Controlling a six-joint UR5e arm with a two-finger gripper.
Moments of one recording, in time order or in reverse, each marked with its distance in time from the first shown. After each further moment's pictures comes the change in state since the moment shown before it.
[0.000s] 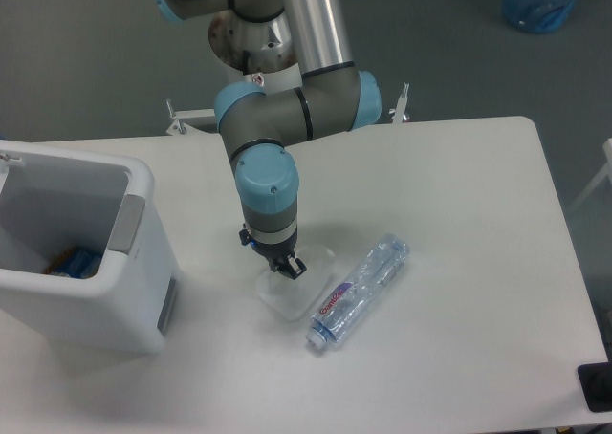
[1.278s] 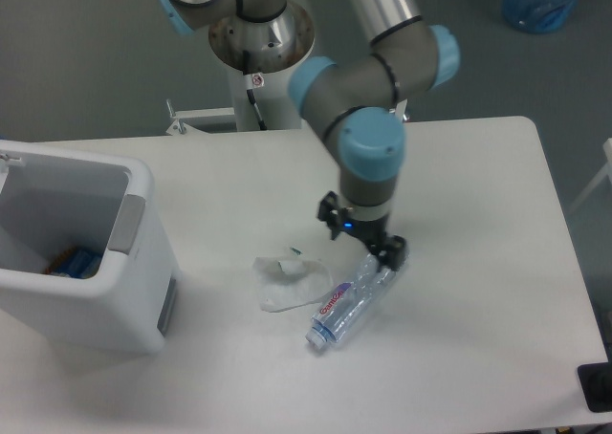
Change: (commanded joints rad) arm 0.092 0.046 -0.005 -0.034 0.003 0.041
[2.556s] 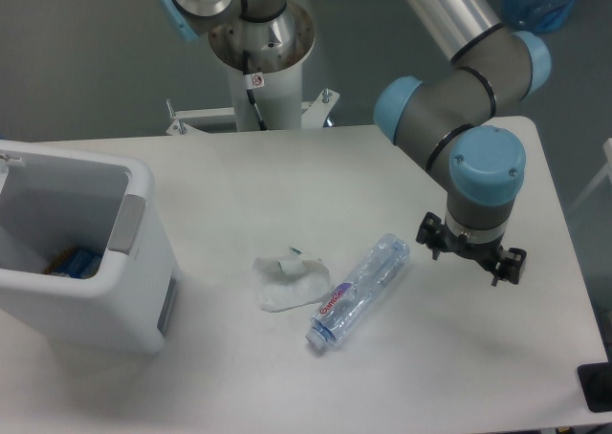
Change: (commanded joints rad) arm 0.261 -0.216 0.377 -0.011 0.117 -0.028
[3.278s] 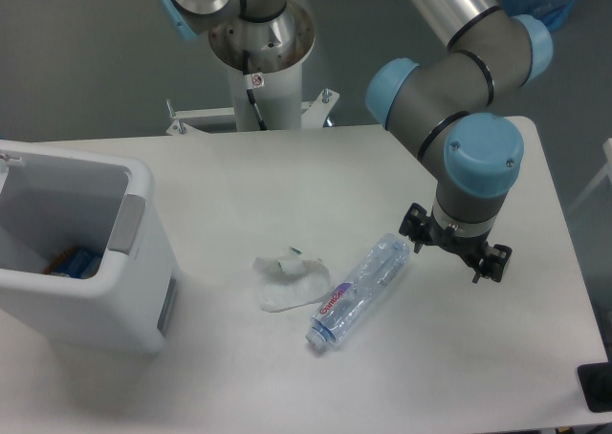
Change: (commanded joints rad) arm -0.064 0.034 0.092 -0.242 -0.008 0.009
